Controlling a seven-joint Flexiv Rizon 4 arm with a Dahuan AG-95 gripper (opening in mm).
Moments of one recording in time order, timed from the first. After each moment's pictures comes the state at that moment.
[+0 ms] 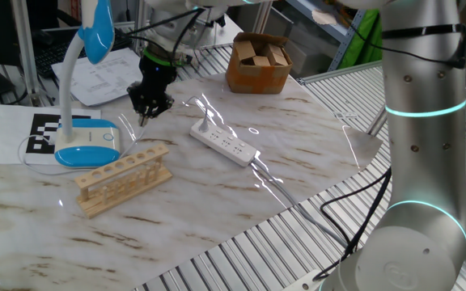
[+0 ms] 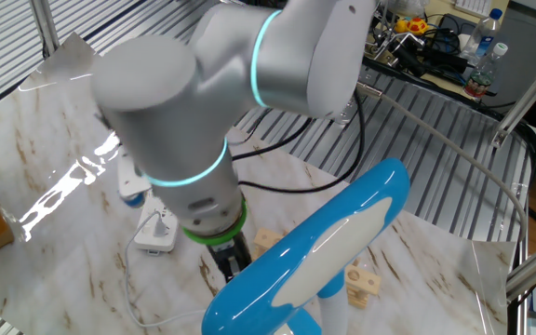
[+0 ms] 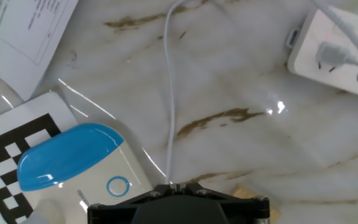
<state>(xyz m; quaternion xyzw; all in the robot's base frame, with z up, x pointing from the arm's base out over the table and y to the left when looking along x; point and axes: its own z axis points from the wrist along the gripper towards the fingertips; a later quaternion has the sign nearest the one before) 0.647 0.119 0.086 -0.37 -0.92 -0.11 0.09</state>
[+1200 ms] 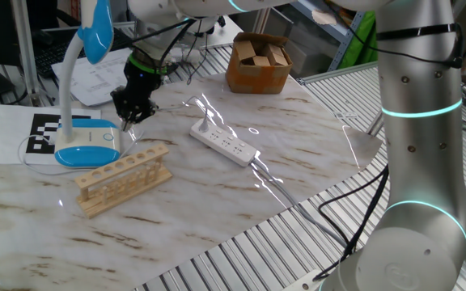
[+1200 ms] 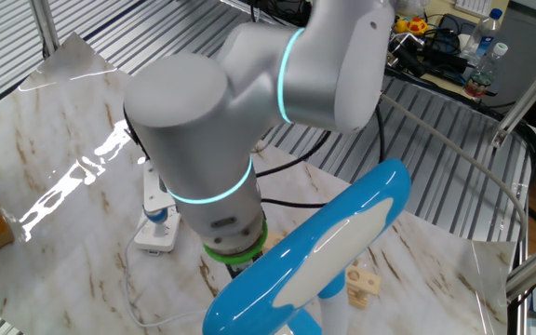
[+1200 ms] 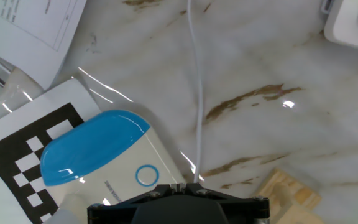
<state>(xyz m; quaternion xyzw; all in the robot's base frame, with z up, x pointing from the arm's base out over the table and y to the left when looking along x) 0.663 0.163 0.073 -0.40 -0.90 -0.12 0.09</state>
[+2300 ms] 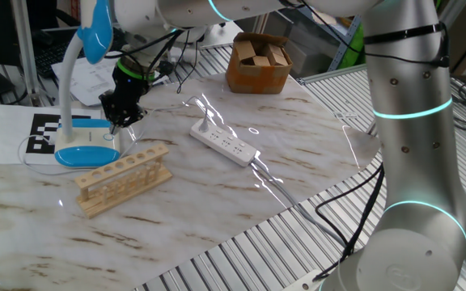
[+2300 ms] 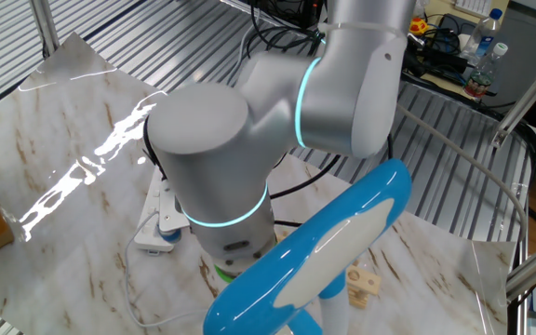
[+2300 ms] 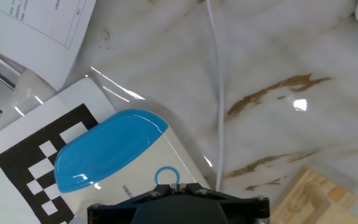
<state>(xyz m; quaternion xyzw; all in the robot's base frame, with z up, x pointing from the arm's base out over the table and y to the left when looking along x) 0.678 0.185 0.054 -0.42 -0.90 -0.13 0.07</state>
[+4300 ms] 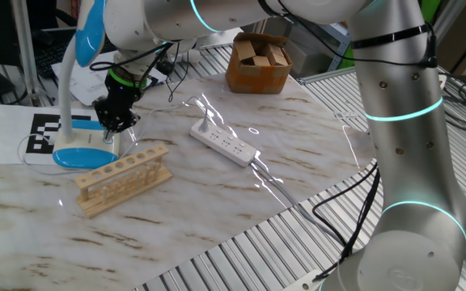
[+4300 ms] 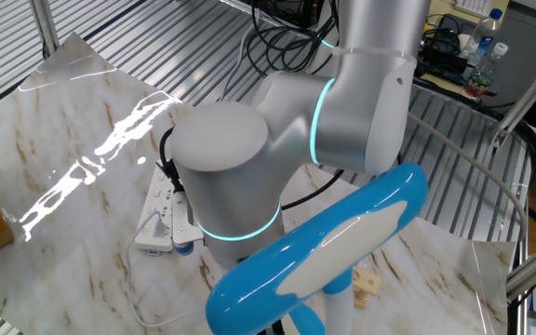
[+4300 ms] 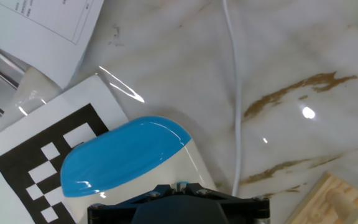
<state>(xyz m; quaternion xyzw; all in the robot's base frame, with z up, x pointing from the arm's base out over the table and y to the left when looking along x) 0.681 0.197 0.036 -0.41 -0.90 -0.13 0.05</state>
